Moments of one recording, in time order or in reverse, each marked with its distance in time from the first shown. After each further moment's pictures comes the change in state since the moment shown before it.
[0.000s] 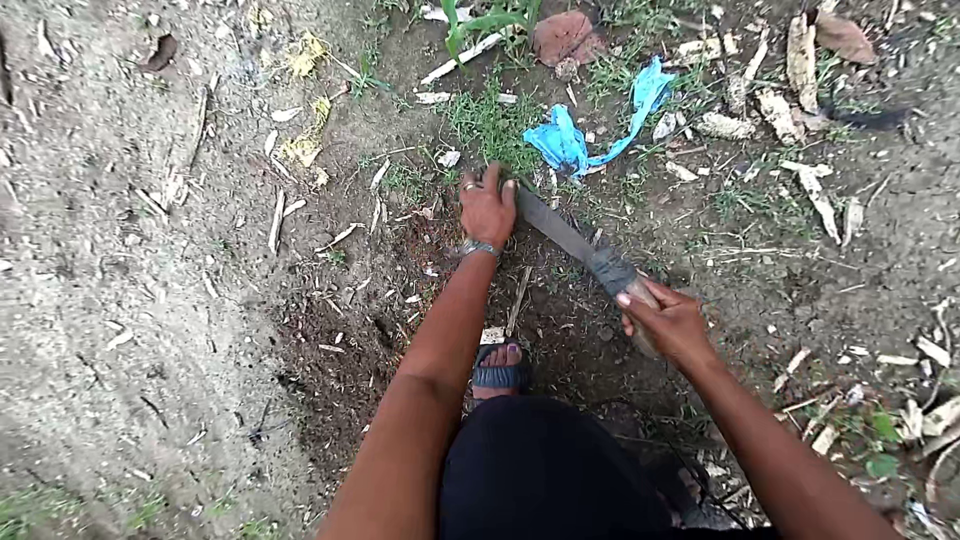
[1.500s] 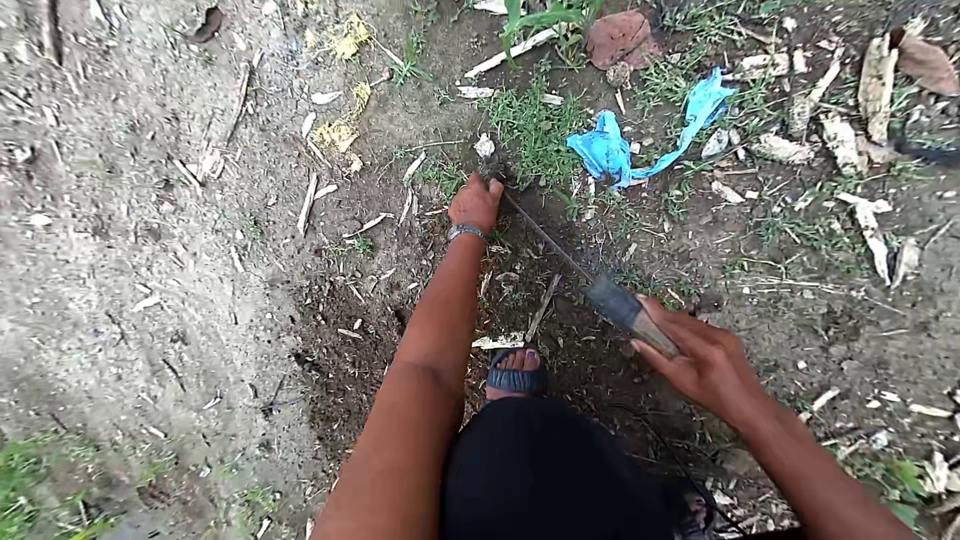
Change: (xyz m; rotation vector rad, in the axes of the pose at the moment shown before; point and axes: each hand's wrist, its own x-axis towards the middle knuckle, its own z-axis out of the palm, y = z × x) left_hand 0.037 -0.041 -0.052 0.128 -0.215 -0.282; right_hand -0.015 -0.039 -0.004 -0.821 -0.153 -0.664
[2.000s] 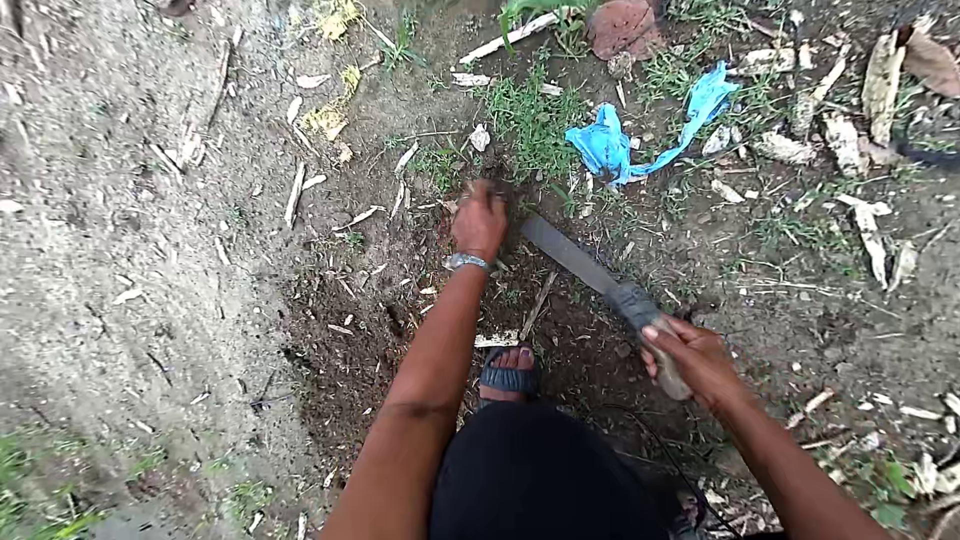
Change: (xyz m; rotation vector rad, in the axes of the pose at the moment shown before) left_hand -0.037 -0.010 0.025 -0.161 0.119 0.114; right_hand -0.013 0.027 0.023 0.970 -0.068 0.828
